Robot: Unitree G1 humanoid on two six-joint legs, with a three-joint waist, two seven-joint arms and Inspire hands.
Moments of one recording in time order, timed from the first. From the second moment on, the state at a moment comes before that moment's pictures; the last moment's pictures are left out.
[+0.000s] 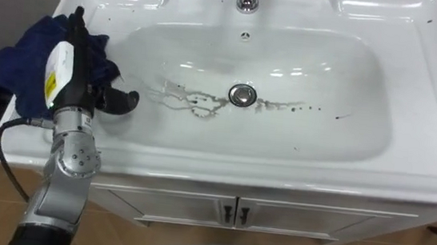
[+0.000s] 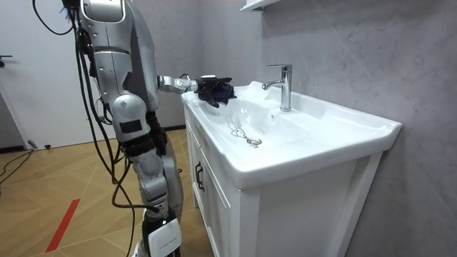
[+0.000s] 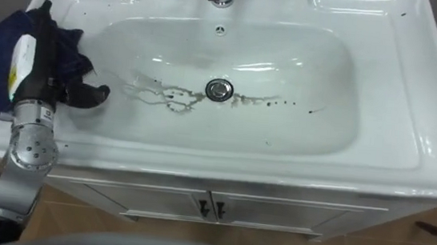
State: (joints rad) left arm 0.15 0.27 -0.05 0.13 0.51 0.04 0.34; right arm 0.08 -0.30 0.09 1.33 -0.29 0.14 0.16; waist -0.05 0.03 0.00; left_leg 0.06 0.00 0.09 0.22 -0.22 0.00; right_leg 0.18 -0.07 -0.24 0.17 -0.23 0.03
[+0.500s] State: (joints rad) left arm 0.15 0.30 0.00 0.10 0.66 0.04 0.48; right arm 0.08 -0.30 0.10 1.33 -0.28 0.14 0.16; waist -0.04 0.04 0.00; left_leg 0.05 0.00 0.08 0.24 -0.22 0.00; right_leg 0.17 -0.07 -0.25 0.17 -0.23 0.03
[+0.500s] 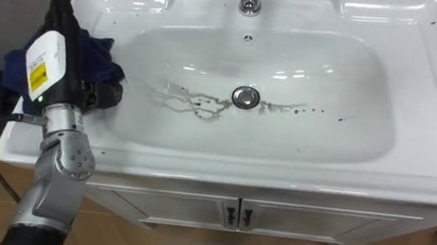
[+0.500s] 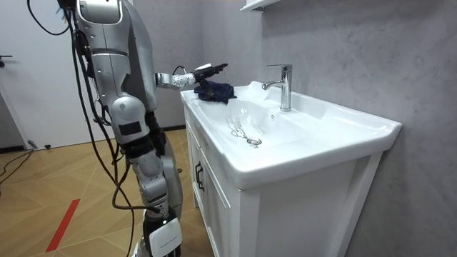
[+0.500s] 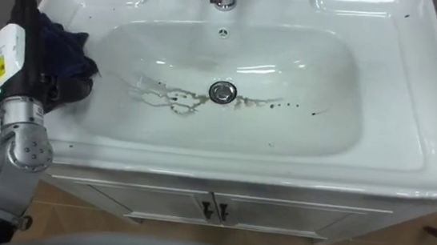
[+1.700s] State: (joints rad) left arm 0.17 0.26 -0.01 0.31 0.66 0.02 0.54; right arm 0.10 -0.30 0.12 1.30 -0.28 0.18 0.14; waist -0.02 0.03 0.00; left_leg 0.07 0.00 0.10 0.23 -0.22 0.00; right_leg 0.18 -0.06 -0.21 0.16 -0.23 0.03
